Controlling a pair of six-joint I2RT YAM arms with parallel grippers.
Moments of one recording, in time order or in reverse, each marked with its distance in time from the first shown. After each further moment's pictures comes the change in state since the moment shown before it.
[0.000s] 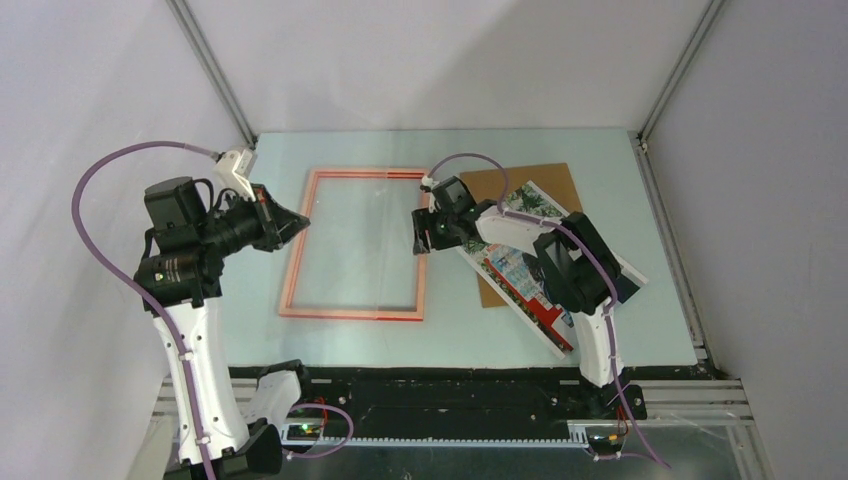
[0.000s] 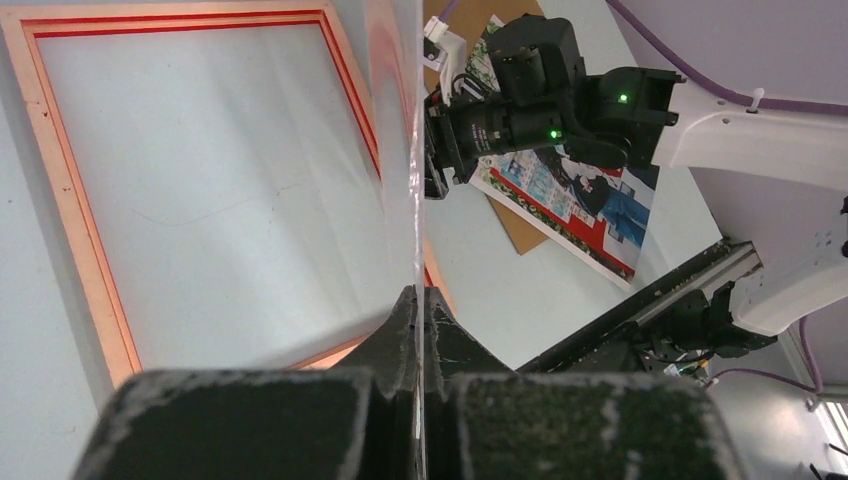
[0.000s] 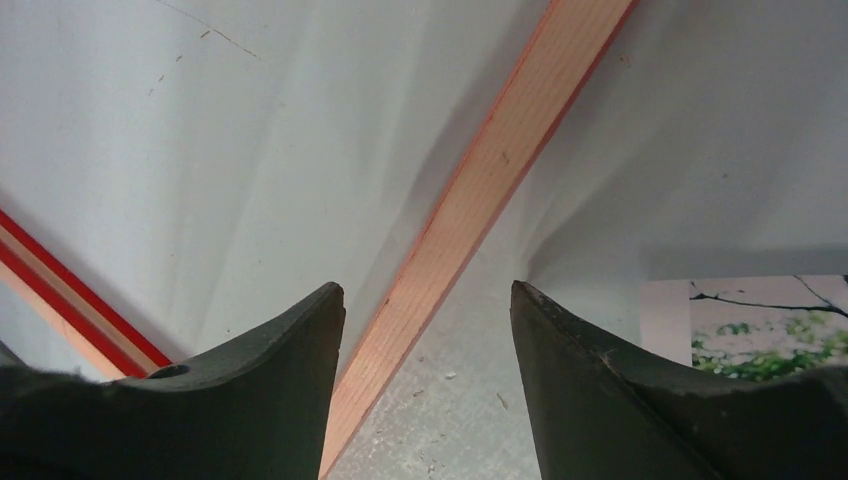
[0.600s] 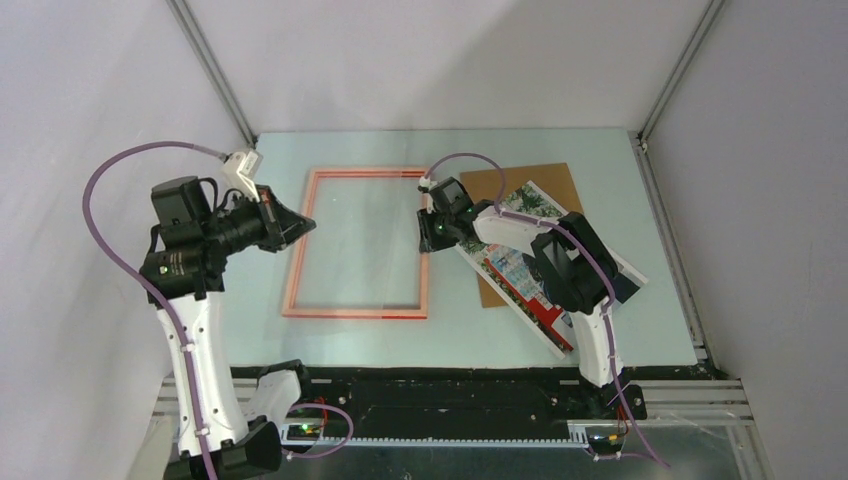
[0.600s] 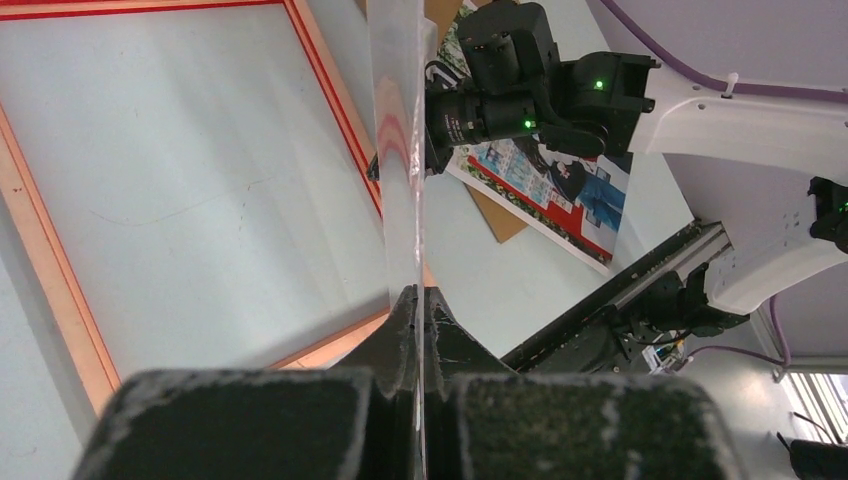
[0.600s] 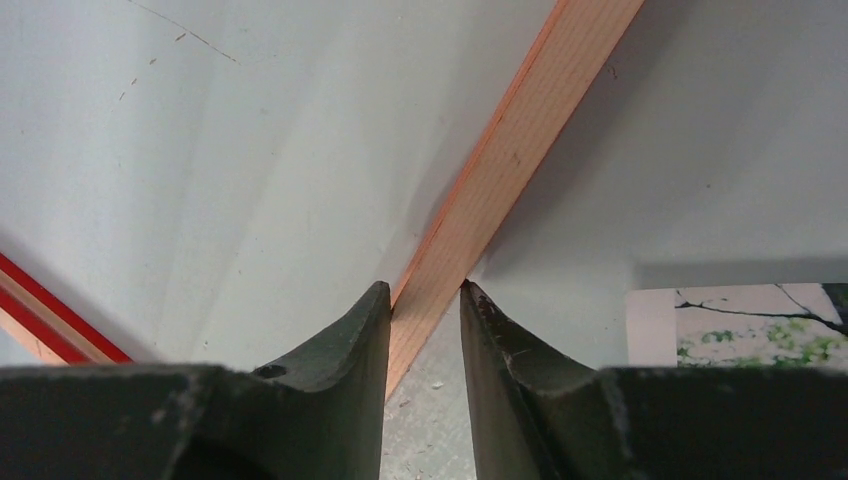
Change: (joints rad) left arm 0.000 0.013 -0.035 0.003 0.063 0.008; right arm 0.016 0.022 0.025 -0.022 0.054 -0.034
